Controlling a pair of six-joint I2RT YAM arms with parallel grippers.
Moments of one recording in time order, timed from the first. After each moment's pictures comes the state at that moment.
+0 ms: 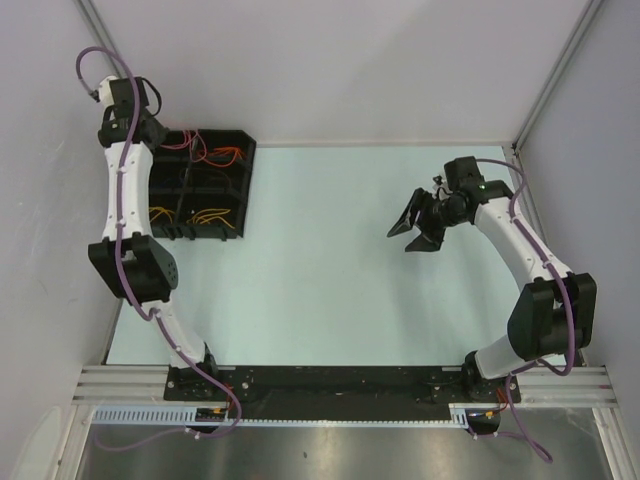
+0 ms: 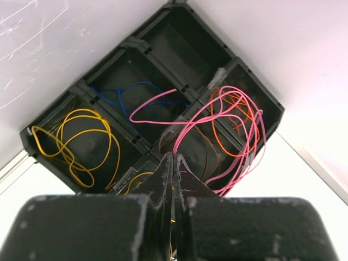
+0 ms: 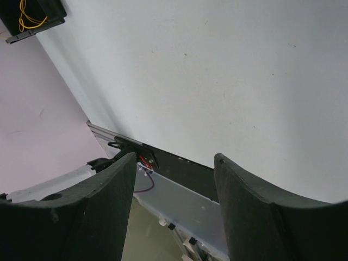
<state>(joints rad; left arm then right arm) 0.18 1.91 2.11 -0.79 -0.31 -0.51 0.18 1.51 1.31 -0.91 -0.56 0.68</state>
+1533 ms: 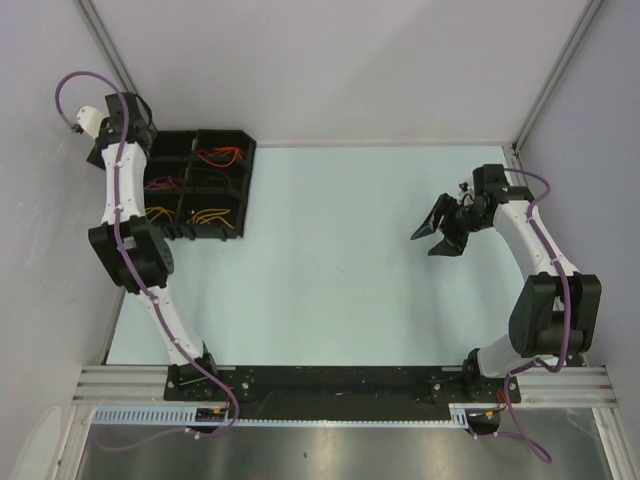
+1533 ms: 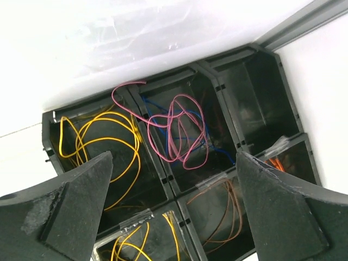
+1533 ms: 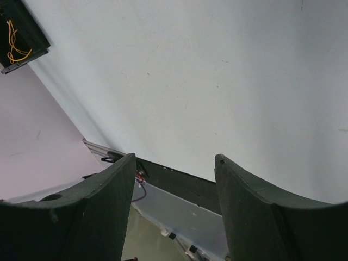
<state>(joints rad) 0.28 2.06 2.13 -0.81 -0.54 -0.81 0.01 1.51 1.24 -0.93 -0.56 0.56</state>
